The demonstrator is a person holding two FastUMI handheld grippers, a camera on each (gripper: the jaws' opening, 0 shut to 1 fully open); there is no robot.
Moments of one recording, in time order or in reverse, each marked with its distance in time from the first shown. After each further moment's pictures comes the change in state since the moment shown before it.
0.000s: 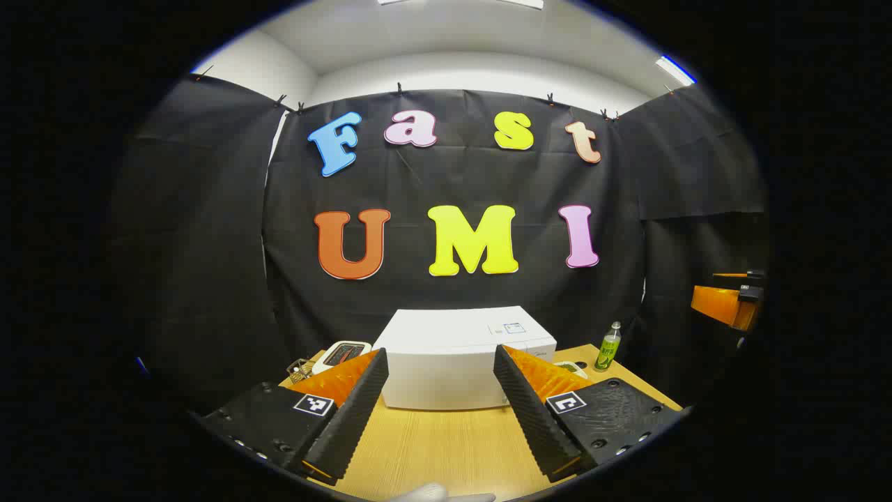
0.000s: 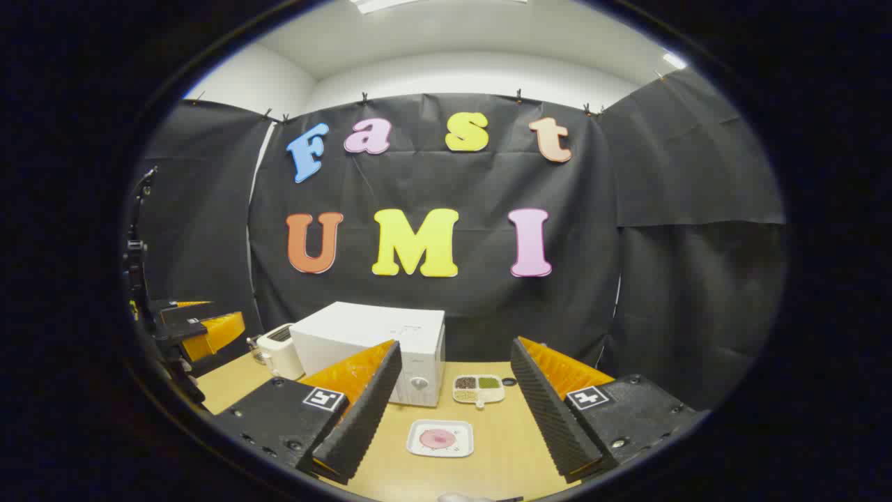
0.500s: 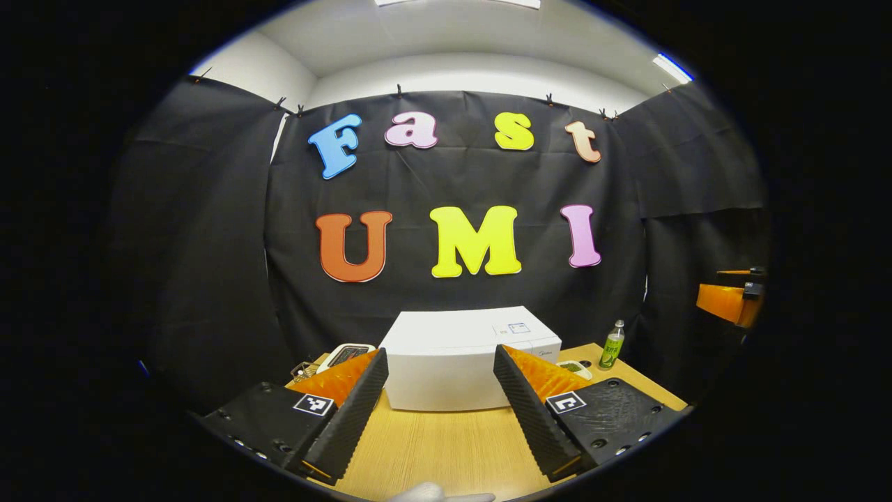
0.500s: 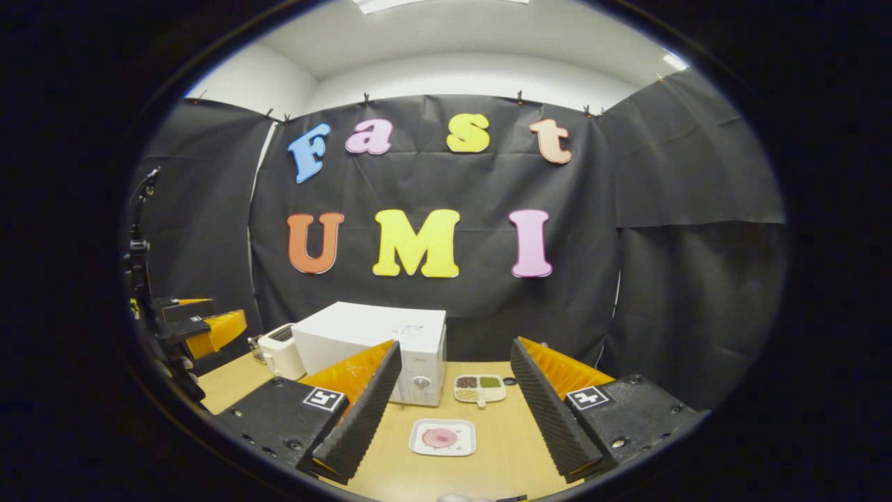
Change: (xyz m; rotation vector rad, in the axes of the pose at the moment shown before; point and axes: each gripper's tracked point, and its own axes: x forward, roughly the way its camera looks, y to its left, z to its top) left arm 0.002 0.008 0.002 0.020 -0.013 0.010; right arm -0.004 0.006 -0.001 -0.001 -0.010 0.000
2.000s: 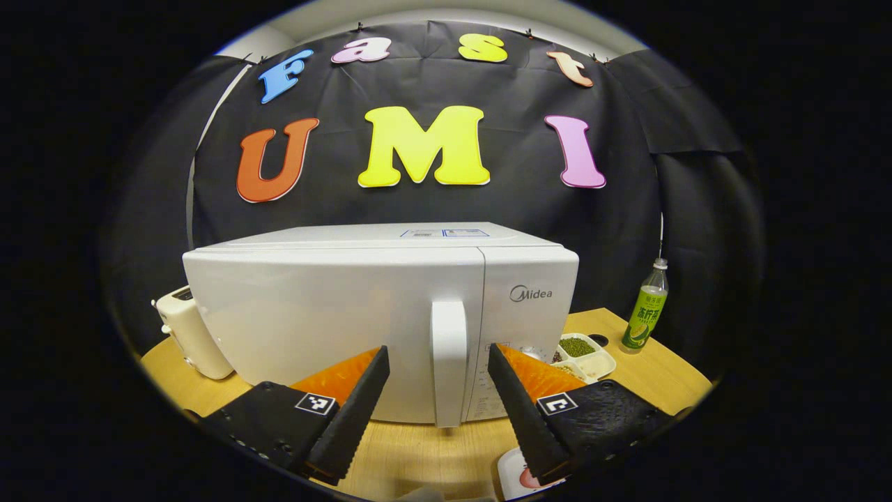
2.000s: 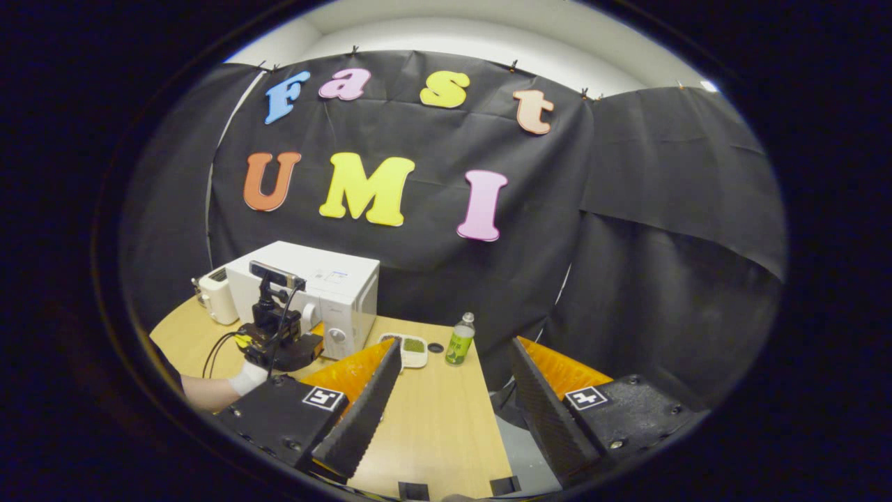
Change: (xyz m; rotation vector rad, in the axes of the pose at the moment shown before) left arm 0.248 -0.171 -0.211 -0.032 0.145 -0.072; right arm 0.007 -0.126 -0.023 -0.154 0.232 -0.157
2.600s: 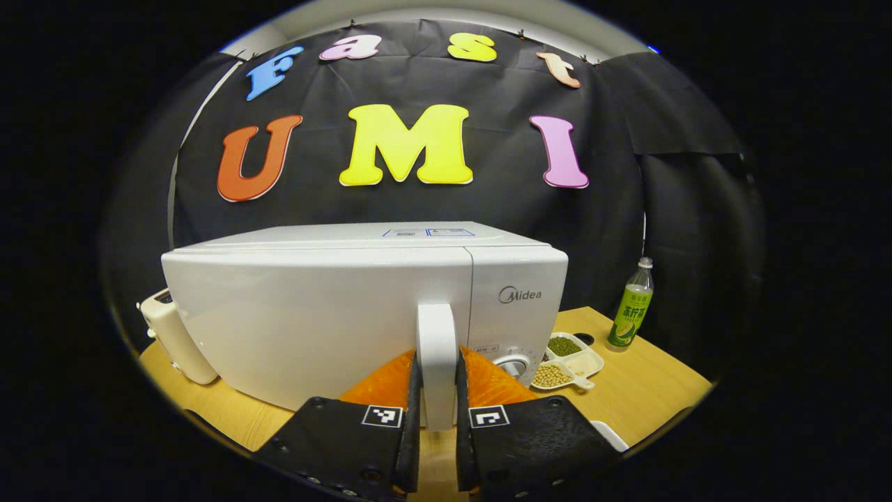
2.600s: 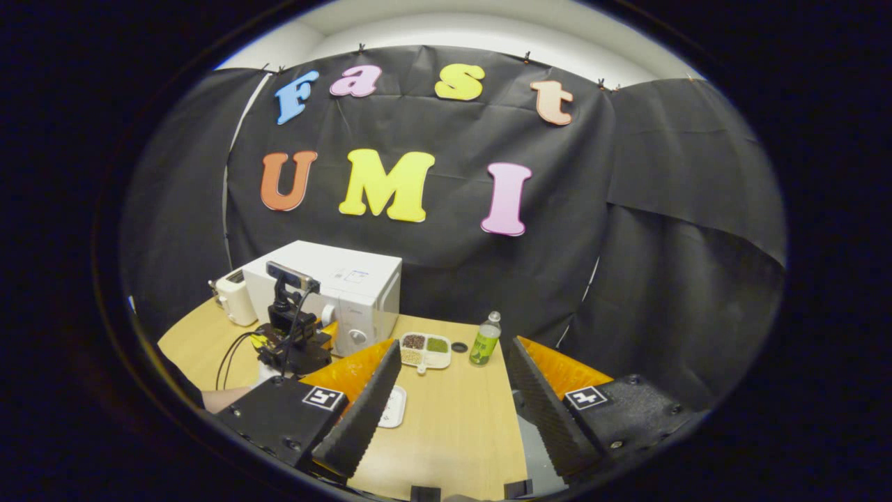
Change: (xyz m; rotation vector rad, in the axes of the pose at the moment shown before) left arm 0.005 -0.003 0.000 0.023 -0.005 -0.071; right arm 0.025 0.023 0.003 0.014 0.017 0.105
